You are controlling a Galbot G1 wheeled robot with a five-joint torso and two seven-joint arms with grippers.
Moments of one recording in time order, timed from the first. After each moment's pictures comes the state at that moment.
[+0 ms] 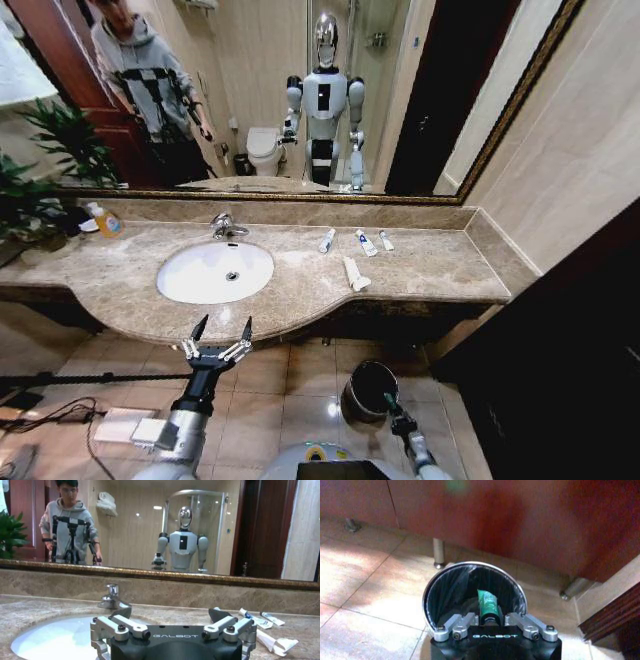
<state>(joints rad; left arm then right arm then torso) 1.93 -1.44 -0.60 -2.42 -0.21 -0.08 0.08 -1.27 1.45 0.63 0.77 -0.15 0.37 -0.09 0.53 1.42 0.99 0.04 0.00</state>
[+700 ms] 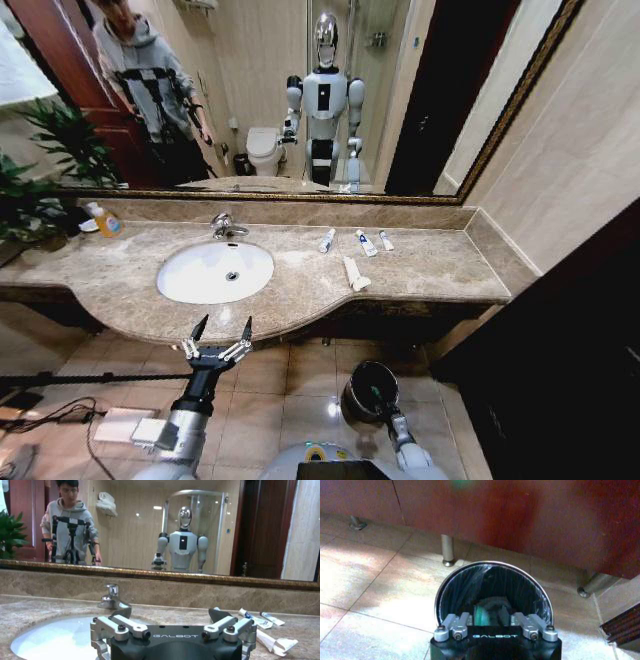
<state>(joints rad) 1.93 -1.44 -0.60 -2.42 -0.21 -0.08 0.08 -1.12 1.49 0.64 0.59 -0.21 0.37 -0.09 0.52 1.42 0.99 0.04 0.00</state>
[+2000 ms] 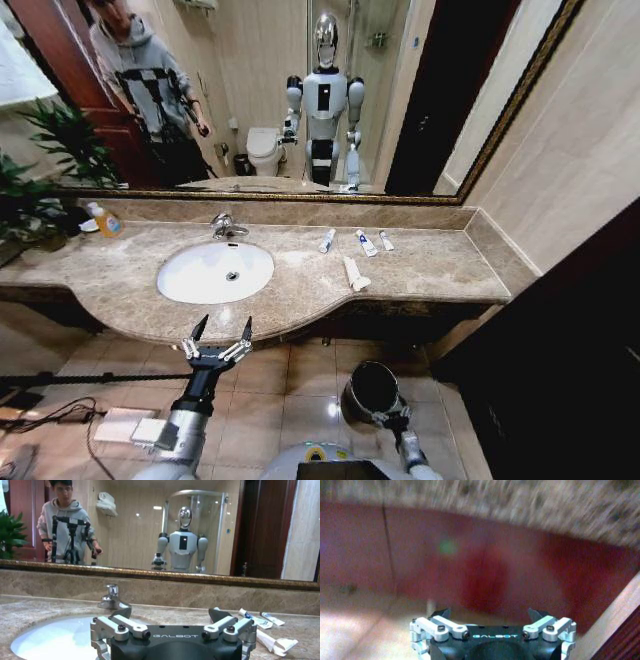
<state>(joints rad) 1.93 -1.44 -0.60 -2.42 -0.21 -0.08 0.08 -1.50 1.49 0.65 1.21 -0.10 0.43 -0.05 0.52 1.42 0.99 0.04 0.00</state>
